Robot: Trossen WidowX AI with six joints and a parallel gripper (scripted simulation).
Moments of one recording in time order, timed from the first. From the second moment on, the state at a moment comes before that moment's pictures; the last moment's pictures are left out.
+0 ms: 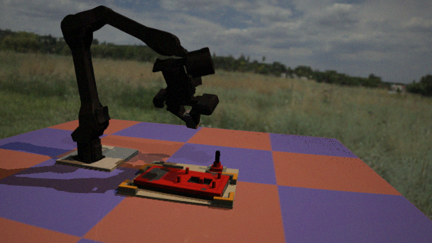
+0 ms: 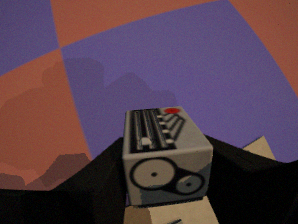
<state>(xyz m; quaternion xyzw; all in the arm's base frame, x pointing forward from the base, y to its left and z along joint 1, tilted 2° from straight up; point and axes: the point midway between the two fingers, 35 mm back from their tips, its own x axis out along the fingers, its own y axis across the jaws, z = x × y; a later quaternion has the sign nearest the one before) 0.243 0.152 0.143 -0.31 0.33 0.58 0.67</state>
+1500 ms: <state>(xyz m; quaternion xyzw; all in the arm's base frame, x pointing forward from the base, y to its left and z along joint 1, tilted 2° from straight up) 0.247 0.146 0.058 -0.29 0.30 0.59 0.69</state>
